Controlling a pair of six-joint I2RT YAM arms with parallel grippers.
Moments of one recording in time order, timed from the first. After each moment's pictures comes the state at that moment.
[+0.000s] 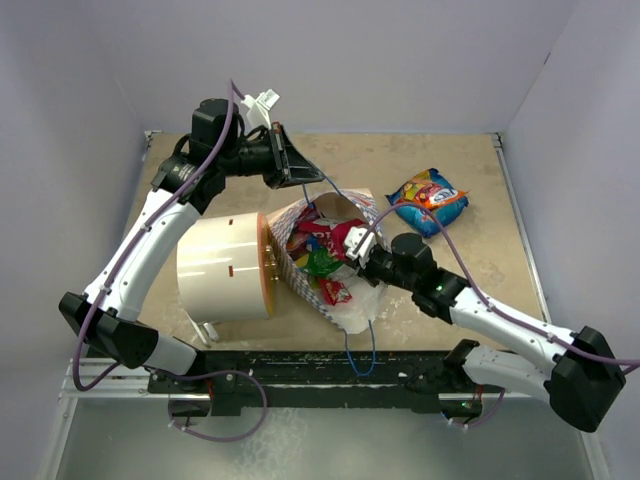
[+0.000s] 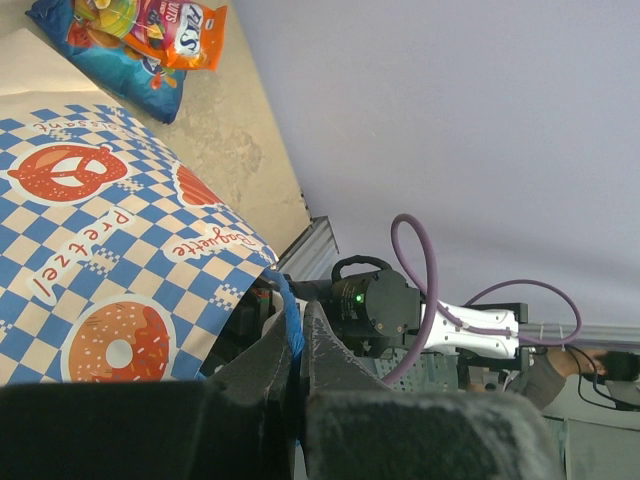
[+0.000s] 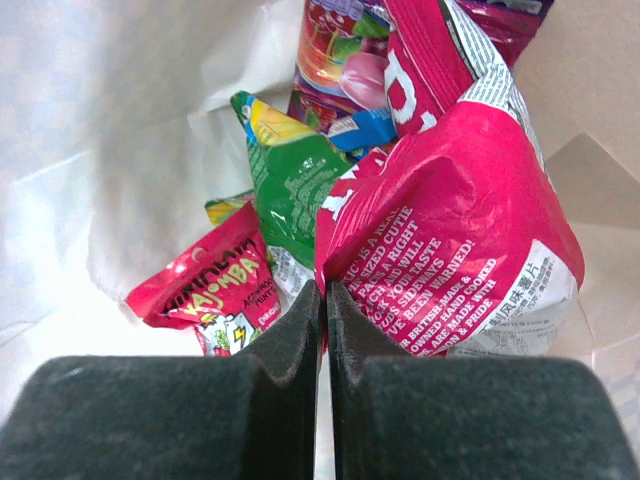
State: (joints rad) left arm -0.45 1.45 1.67 -0.57 0.67 -0.88; right arm 0.75 1.04 0.59 0.04 -0.23 -0.34
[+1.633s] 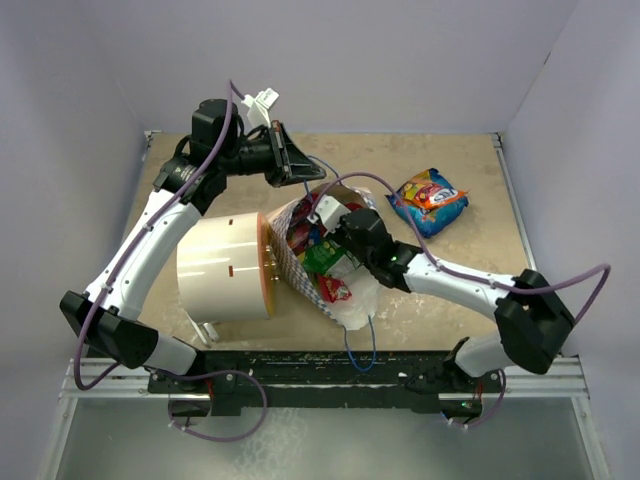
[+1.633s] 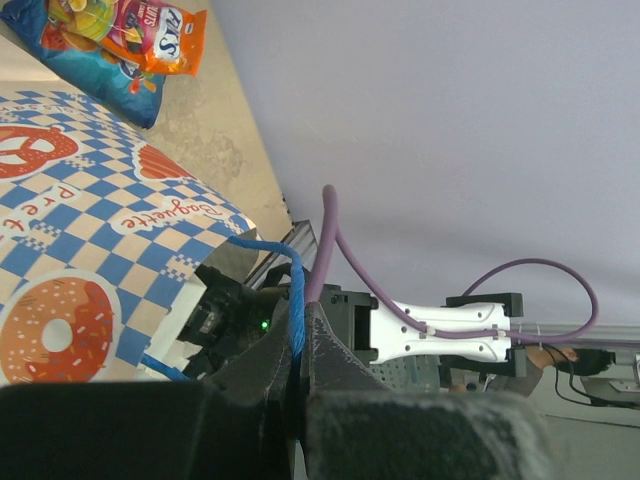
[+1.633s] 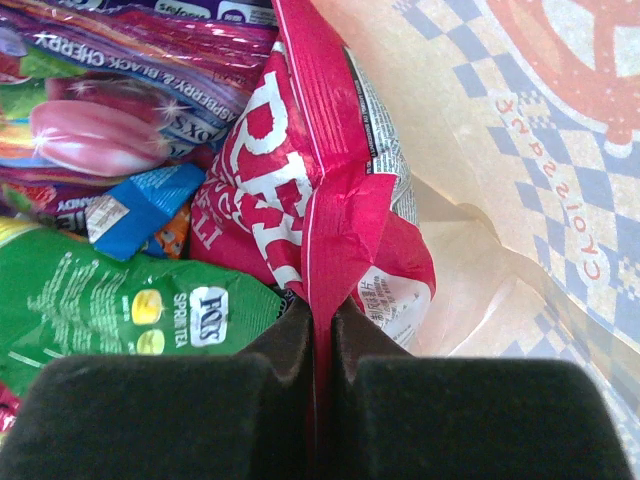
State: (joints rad) left arm -0.44 1.45 1.64 -0.50 0.70 -0.94; right arm 0.83 1.46 0.87 0.16 0.35 -0.44
